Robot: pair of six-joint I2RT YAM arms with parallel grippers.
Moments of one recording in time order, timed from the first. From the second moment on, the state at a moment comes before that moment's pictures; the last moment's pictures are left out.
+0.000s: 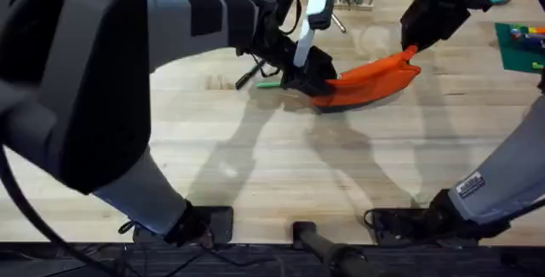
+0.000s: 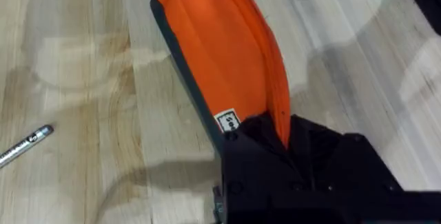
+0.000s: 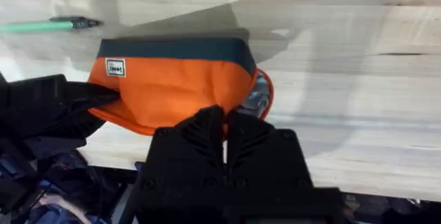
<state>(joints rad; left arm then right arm) -0.46 1.85 1.19 -0.52 0.94 1.14 -0.02 2.02 2.02 -1.70 -0.13 0.04</state>
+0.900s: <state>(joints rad) -0.46 1.85 1.19 -0.52 0.92 1.13 -0.02 2.02 2.04 -1.70 -0.10 0.04</state>
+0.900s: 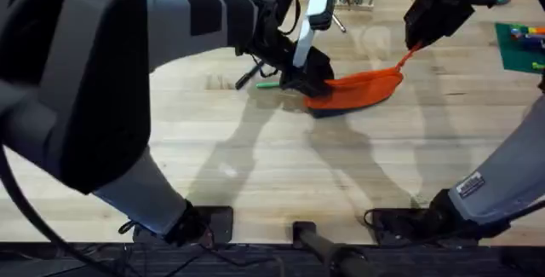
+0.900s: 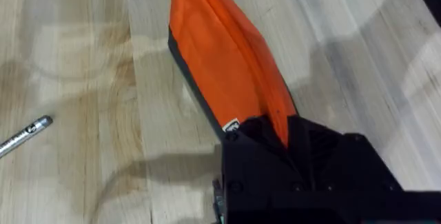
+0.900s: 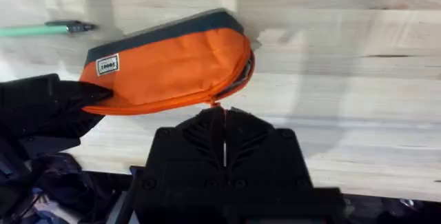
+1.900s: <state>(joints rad) -0.46 1.85 1.19 -0.52 0.92 1.13 0.15 2.02 2.04 -1.67 -0.17 -0.06</state>
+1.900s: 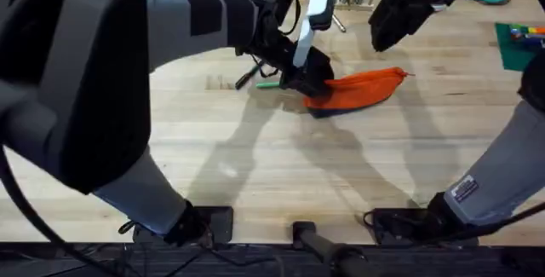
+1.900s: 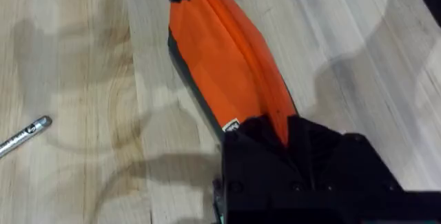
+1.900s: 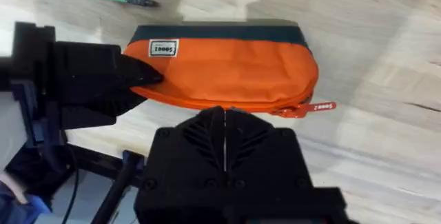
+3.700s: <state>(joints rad) -0.46 1.85 1.19 -0.52 0.92 1.13 -0.12 1.86 2.14 -1.70 -0.19 -0.05</state>
